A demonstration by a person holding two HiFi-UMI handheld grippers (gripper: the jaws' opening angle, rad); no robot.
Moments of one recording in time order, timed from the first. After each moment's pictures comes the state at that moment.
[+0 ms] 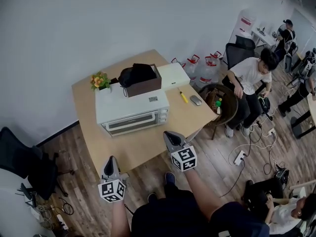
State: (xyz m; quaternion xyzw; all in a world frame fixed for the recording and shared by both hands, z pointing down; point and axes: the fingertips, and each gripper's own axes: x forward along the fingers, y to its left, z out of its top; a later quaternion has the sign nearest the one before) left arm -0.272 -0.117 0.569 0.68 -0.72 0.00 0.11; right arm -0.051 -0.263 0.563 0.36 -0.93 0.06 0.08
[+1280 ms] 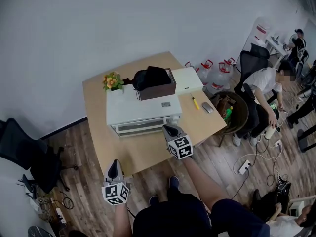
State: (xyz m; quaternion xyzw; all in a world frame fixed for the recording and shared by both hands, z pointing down) left arm -0.293 -0.116 0.575 0.65 -0.75 0.01 0.13; right arm -0.122 -0.338 0.604 0.31 -0.94 0.07 0.13
